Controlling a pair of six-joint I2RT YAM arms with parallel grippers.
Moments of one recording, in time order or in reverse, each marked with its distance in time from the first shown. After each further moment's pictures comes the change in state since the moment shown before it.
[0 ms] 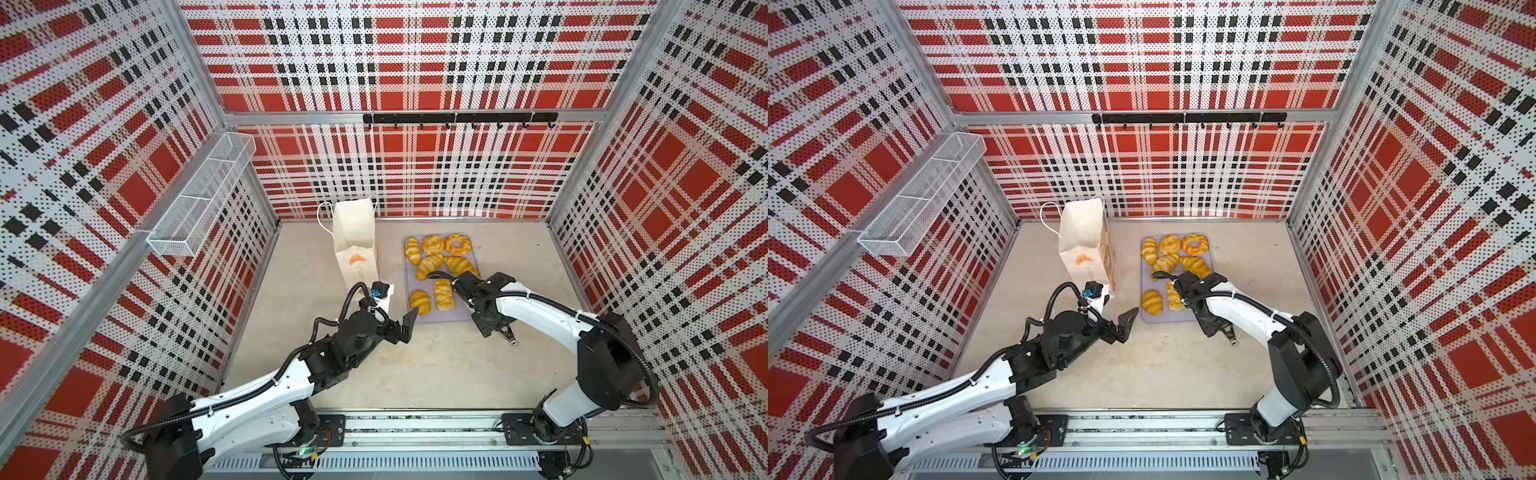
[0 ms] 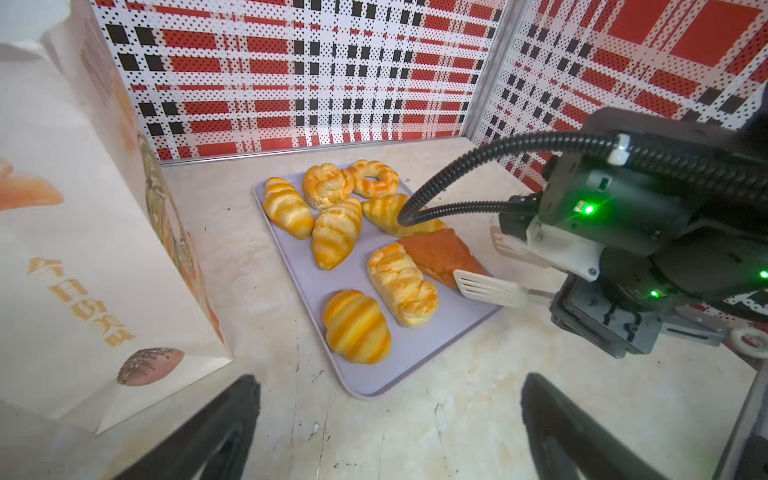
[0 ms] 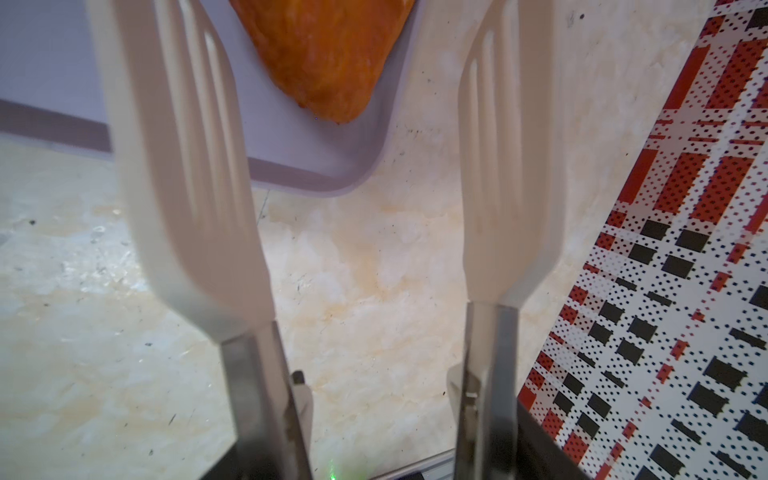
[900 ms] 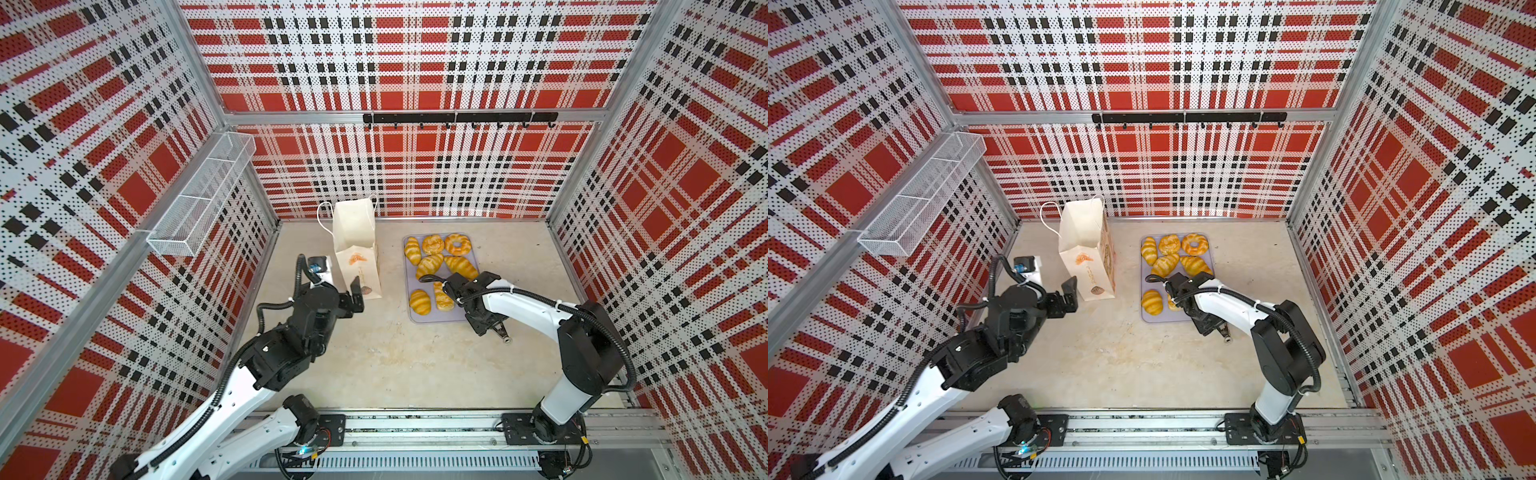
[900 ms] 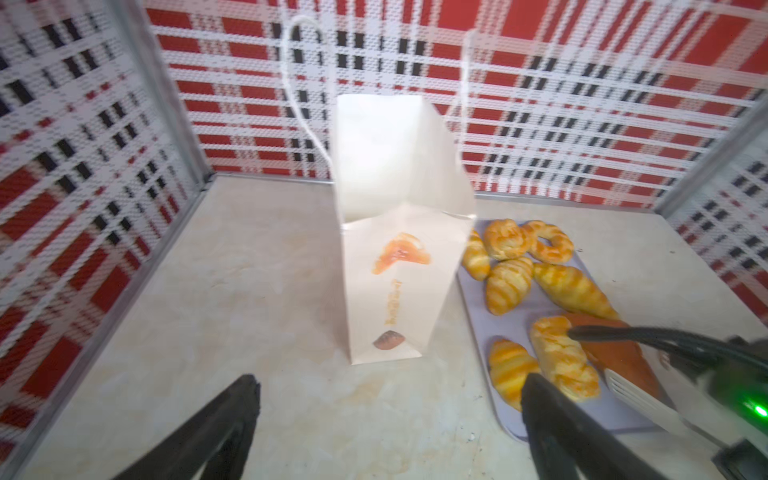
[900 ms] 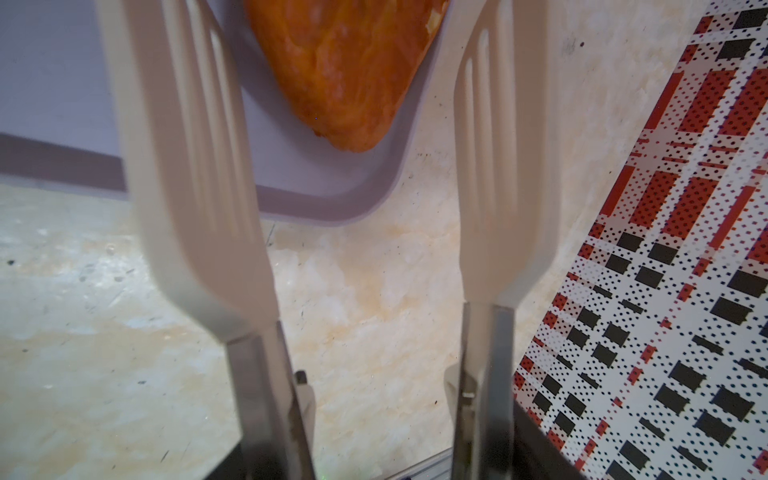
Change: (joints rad) left arm 0.325 -0.132 0.412 -0.696 -0.235 -0.082; right arm 0.028 0.088 0.032 0.002 0.042 0.002
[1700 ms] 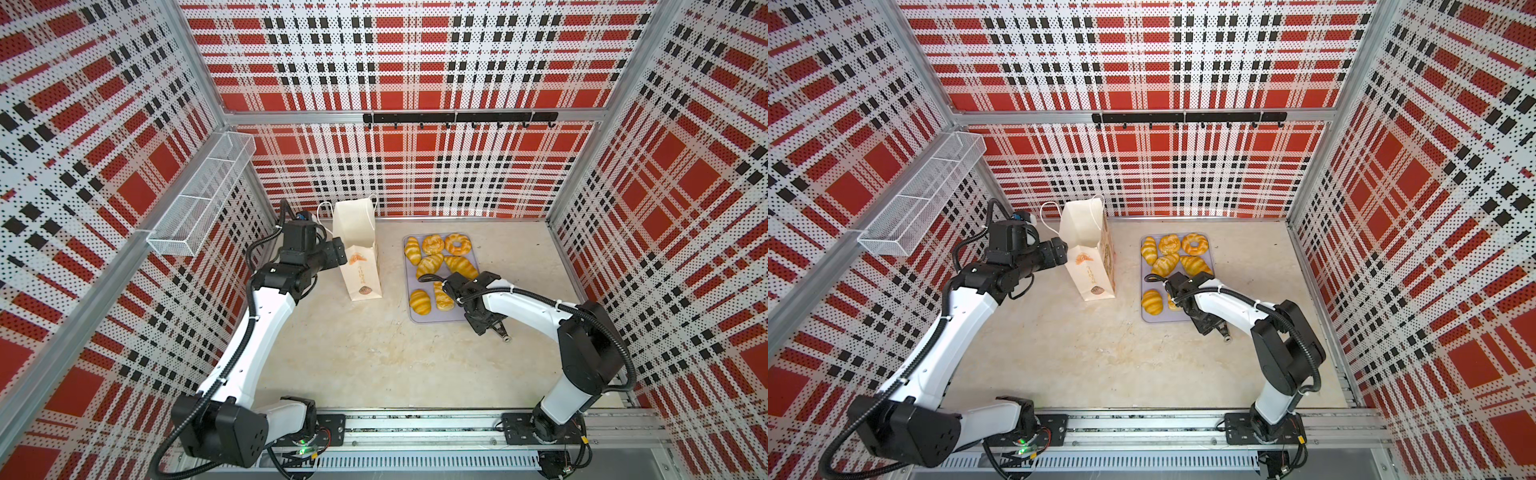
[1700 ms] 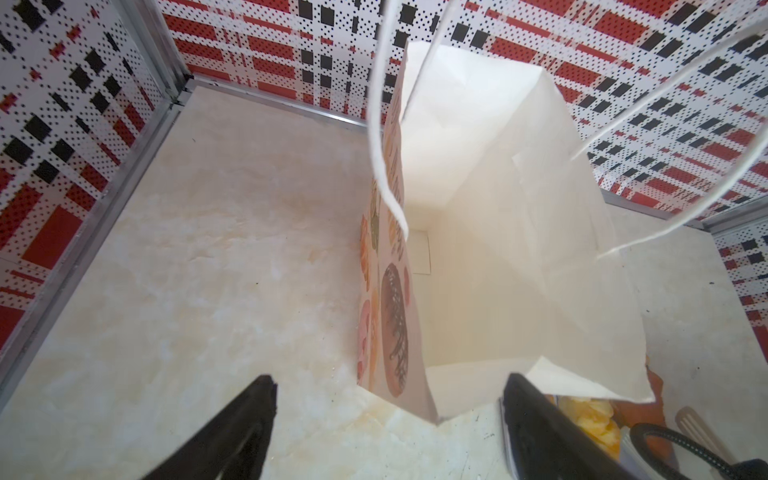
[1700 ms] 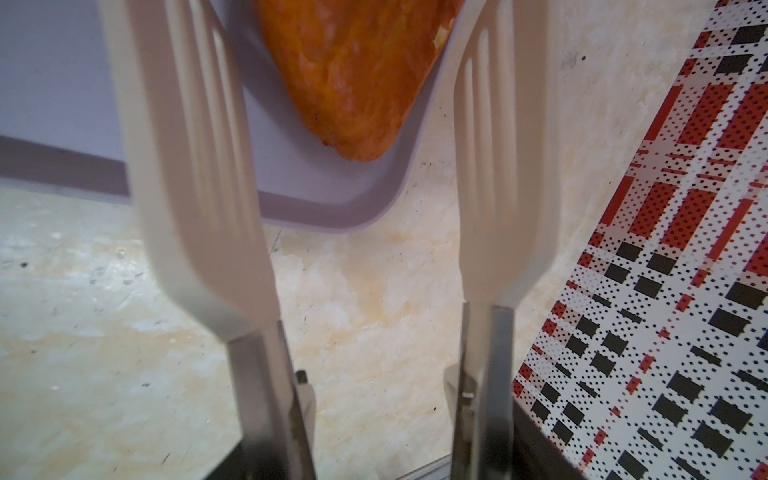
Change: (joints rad) left arm 0.468 0.470 0.307 -0.020 0.538 0.034; right arm 0.000 0.000 -0.001 0.014 -0.002 -0.025
